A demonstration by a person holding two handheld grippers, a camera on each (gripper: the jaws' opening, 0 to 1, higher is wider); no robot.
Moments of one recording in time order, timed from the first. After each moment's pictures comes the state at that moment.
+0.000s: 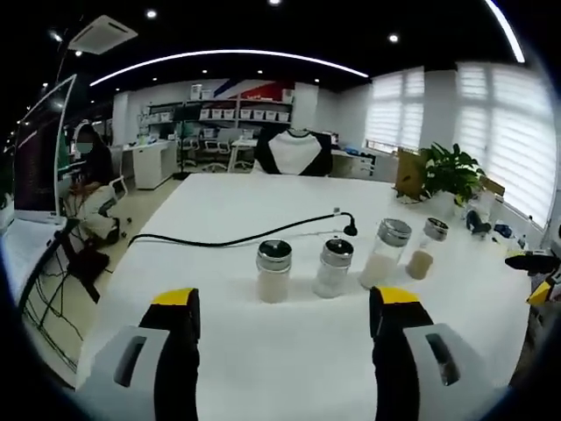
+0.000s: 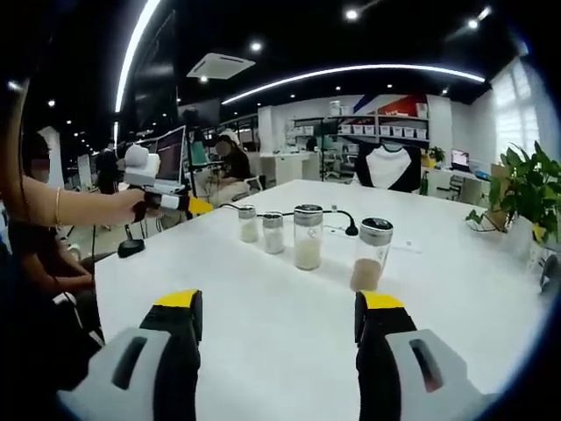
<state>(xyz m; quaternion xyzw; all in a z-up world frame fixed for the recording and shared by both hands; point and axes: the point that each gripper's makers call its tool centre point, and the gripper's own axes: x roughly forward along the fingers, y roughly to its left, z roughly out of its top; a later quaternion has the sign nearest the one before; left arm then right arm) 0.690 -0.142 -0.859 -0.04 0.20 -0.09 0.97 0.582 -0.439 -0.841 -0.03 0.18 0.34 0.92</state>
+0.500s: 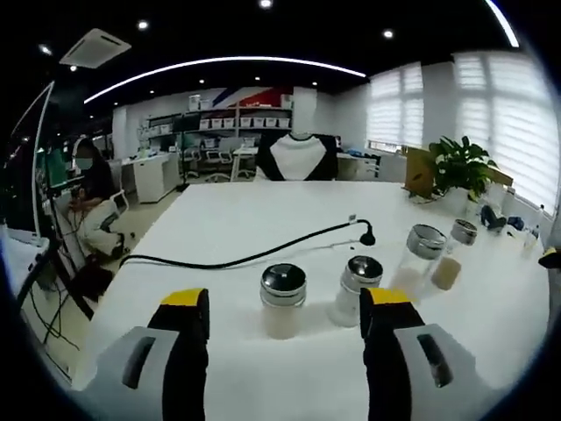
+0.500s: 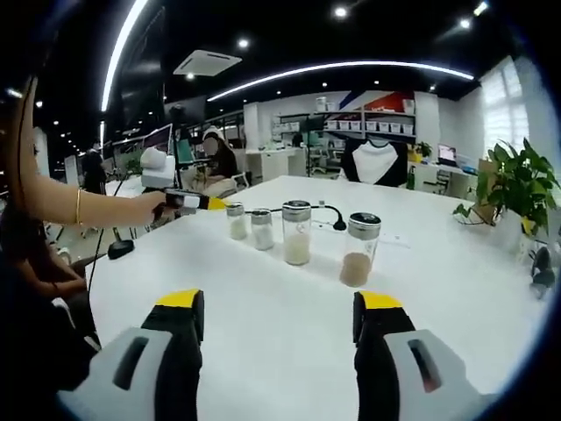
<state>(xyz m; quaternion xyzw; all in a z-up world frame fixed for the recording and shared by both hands) 0.753 -0.154 -0.867 -0.02 0.18 -0.08 0.98 0.577 -0.448 -0.845 -0.03 0.19 0.31 0.93</state>
